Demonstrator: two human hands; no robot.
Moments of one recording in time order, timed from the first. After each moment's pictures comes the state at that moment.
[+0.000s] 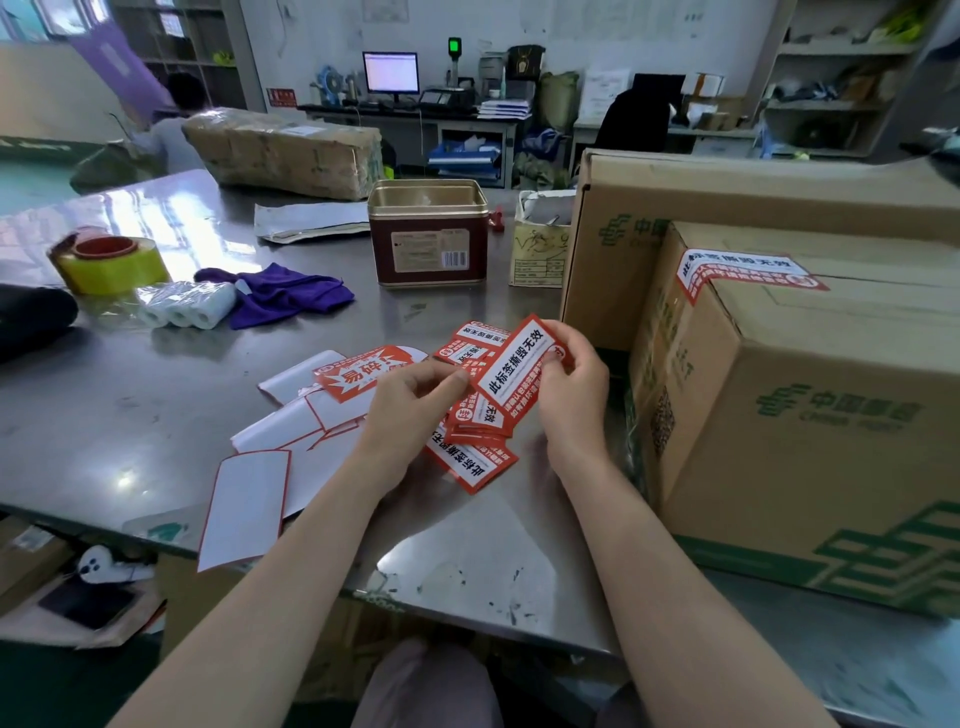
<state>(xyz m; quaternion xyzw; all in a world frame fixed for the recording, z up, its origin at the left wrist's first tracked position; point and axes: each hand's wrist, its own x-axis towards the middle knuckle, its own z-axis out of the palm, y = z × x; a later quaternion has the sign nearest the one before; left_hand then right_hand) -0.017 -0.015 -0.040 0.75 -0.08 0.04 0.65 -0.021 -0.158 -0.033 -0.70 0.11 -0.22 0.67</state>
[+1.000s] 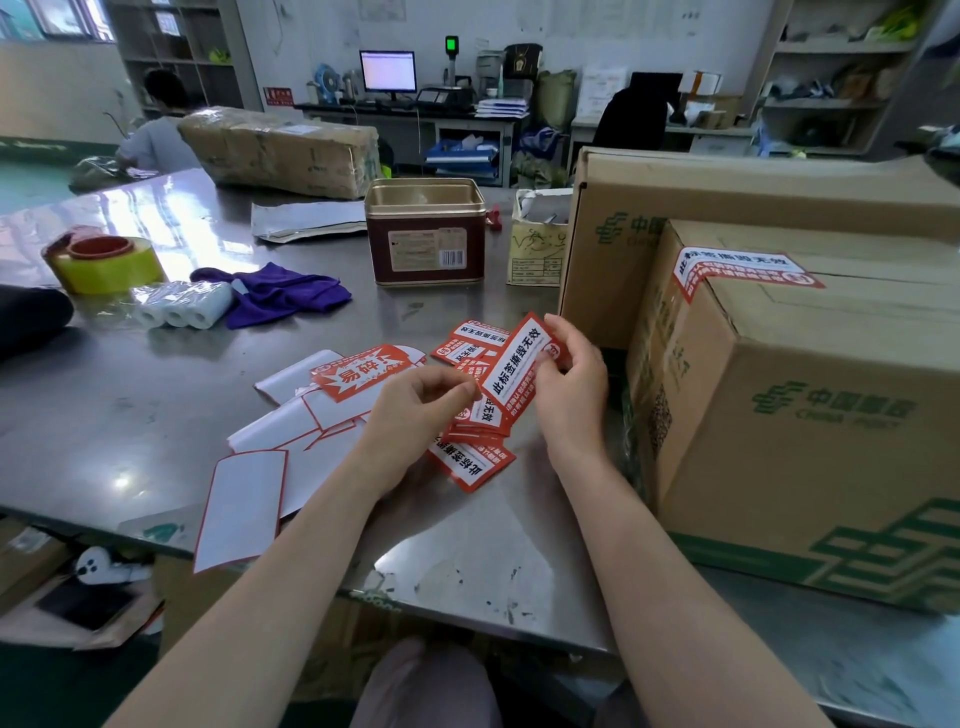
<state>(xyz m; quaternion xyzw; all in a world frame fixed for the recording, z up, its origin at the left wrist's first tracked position) -0.019 -0.016 -0.039 0.77 -0.10 0.00 0.63 -0.016 -0.161 -0.040 -0.75 0.12 -0.25 0.61</state>
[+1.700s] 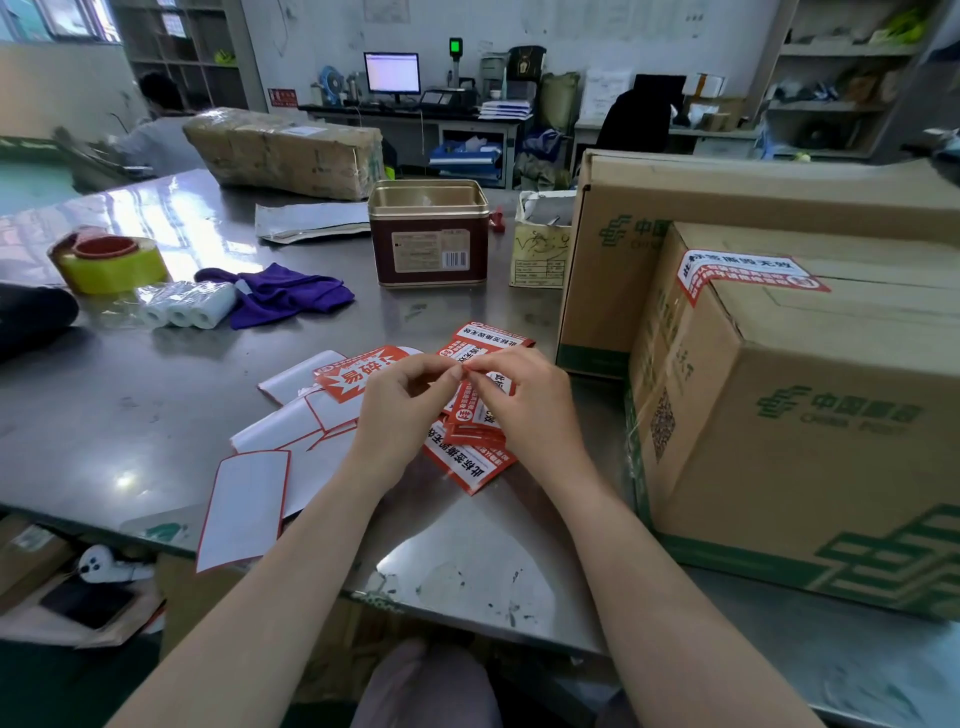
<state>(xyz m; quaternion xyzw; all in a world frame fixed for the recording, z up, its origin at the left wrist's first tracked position) -0.014 -0.012 -0.045 0.78 -0.11 0.14 0.60 -0.026 -0.145 -0.040 -0.90 -0.08 -0.23 0.36</state>
